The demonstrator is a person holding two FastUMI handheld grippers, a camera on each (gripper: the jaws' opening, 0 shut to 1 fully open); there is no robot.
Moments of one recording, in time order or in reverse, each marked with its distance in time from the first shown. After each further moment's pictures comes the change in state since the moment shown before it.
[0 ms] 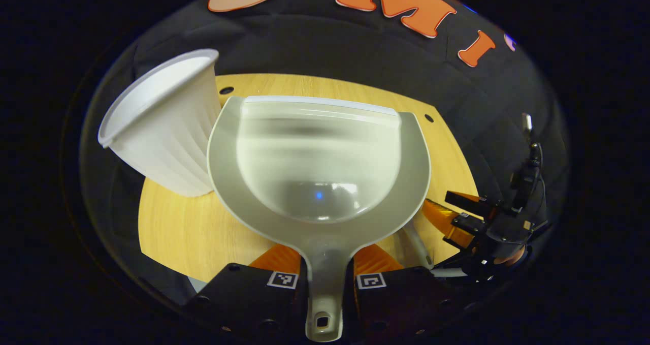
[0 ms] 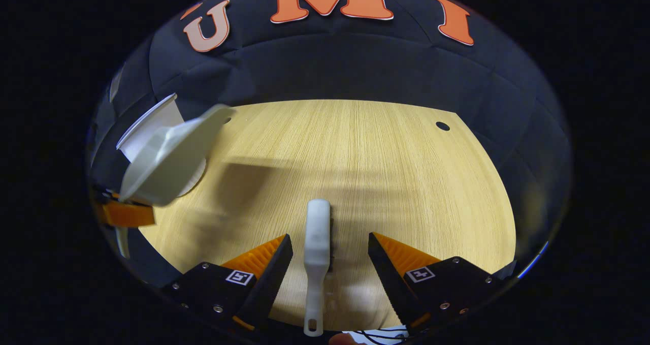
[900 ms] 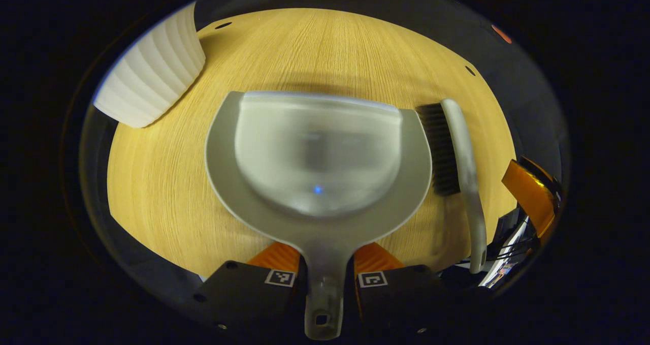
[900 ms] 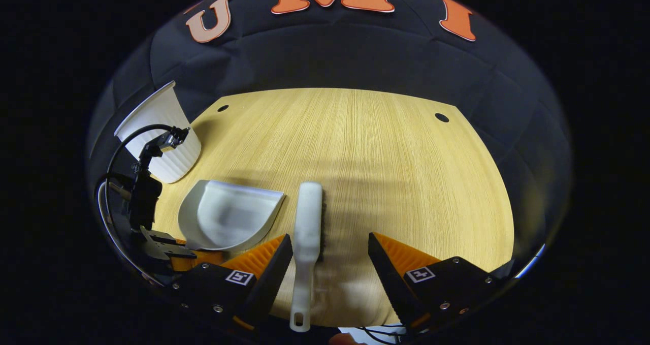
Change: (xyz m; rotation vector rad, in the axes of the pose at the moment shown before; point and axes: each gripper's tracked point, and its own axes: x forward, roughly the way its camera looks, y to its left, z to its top) left arm 0.095 0.003 -0.080 -0.078 0.277 0.078; right arm 0.003 -0.012 -0.021 -0.019 0.059 -0.014
